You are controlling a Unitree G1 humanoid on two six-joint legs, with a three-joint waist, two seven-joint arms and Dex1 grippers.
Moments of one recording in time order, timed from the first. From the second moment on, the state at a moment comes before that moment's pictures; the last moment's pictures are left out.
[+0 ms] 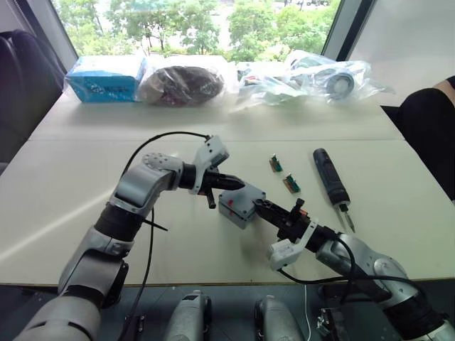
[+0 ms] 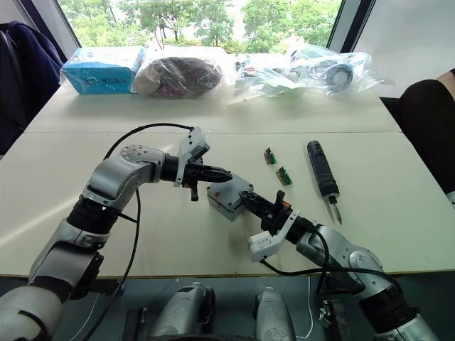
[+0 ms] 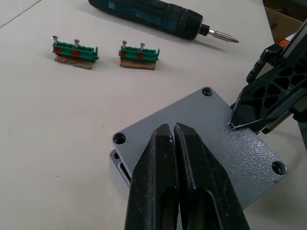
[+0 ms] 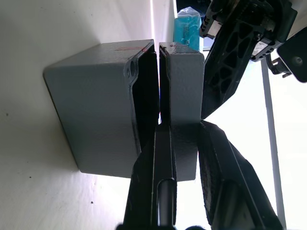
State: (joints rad) left arm -0.79 0.45 -0.29 0.08 -0.36 0.75 -1.05; right arm -0.10 -0.69 0.27 -0.18 -0.93 -0.53 0.04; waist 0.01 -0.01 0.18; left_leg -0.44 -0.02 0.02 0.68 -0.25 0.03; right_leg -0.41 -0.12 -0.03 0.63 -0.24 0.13
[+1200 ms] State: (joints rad) left arm -0.78 0.49 -0.42 0.06 -0.16 0.72 -1.01; right arm -0.06 -0.69 0.25 -0.20 -0.85 -0.49 0.14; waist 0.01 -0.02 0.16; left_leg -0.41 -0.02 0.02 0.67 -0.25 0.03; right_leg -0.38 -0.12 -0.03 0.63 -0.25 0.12
